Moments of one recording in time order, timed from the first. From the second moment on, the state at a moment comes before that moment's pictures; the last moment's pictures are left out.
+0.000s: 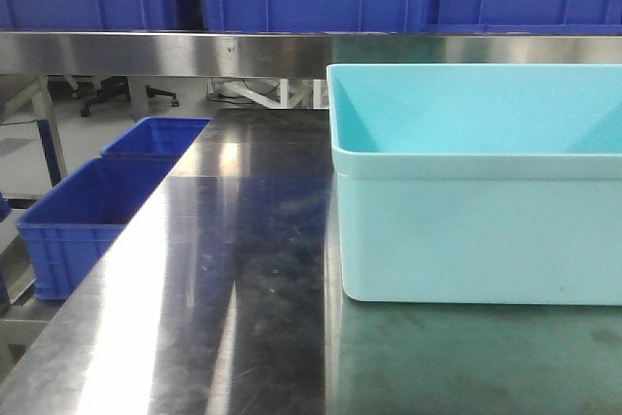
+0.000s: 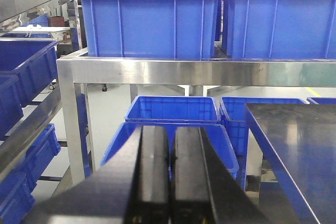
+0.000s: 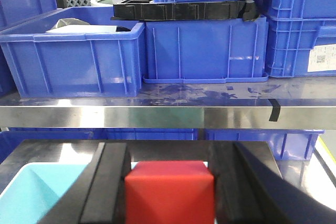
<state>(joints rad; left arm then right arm) -0.02 -0.01 0.01 0.00 0.00 -0.03 0.00 0.50 -0.66 0.03 0.27 0.07</state>
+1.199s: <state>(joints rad) -0.02 -0.01 0.01 0.00 0.00 -0.03 0.00 0.50 -0.66 0.03 0.26 0.07</state>
